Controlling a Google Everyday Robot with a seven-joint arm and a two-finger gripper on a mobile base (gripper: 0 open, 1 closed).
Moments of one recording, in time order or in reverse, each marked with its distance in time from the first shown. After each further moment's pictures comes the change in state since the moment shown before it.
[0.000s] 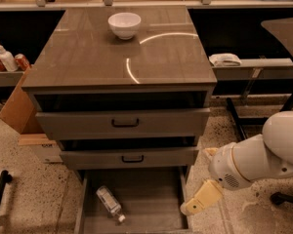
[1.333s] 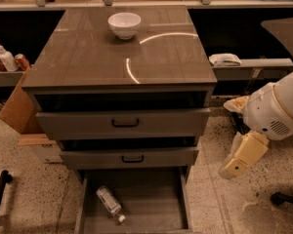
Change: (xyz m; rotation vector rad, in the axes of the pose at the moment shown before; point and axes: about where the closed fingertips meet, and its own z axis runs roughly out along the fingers) arm -0.057 -0.026 -0.134 0.048 0.079 -0.220
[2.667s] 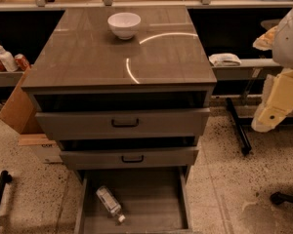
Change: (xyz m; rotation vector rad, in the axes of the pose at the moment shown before) arm -0.042 -0.039 -0.119 0.222 0.277 -0.132
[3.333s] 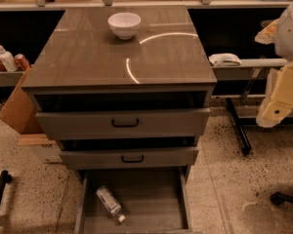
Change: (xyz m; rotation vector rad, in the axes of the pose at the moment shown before) arm 0.000 -0.004 -0.011 0.008 0.029 -0.020
